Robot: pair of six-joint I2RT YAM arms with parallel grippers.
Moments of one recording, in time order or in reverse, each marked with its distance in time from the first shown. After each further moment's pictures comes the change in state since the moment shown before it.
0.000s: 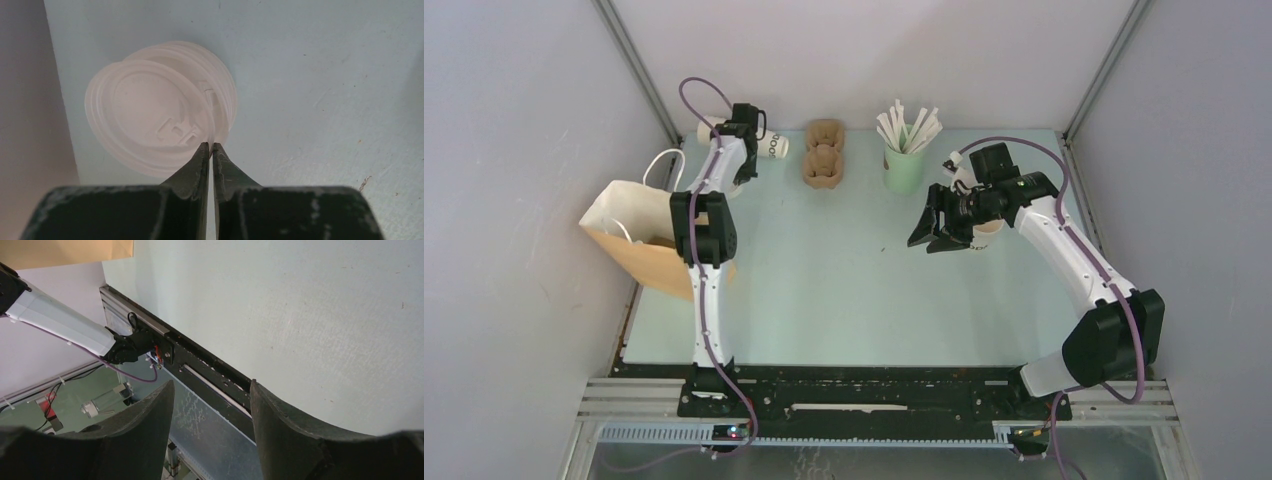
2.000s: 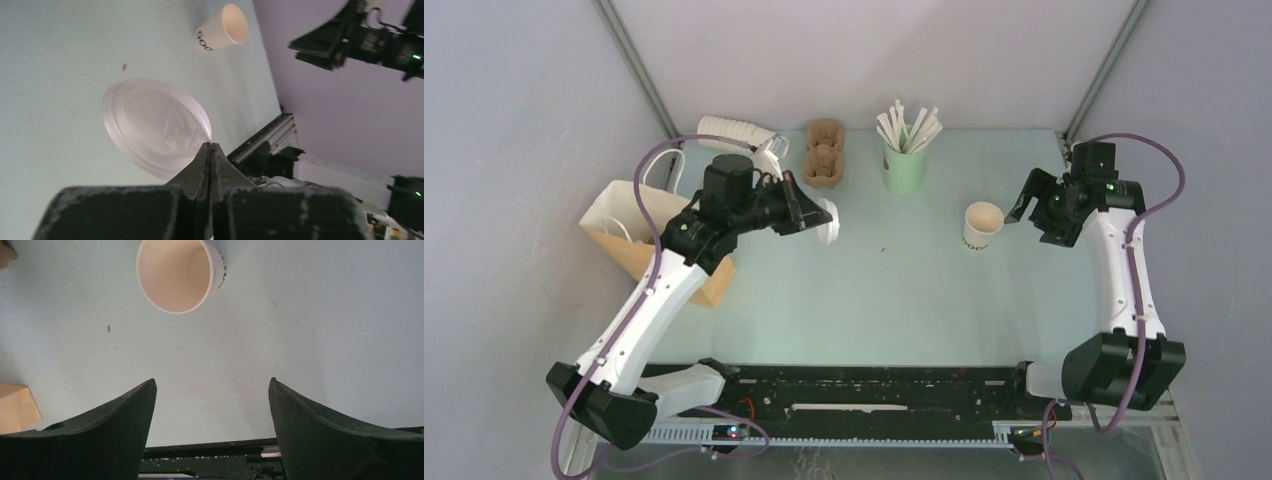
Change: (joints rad) left arm -0.409 -1.290 -0.980 0.299 0.761 -0.662; right arm -0.447 -0.159 0.025 -0.134 0.478 -0.105
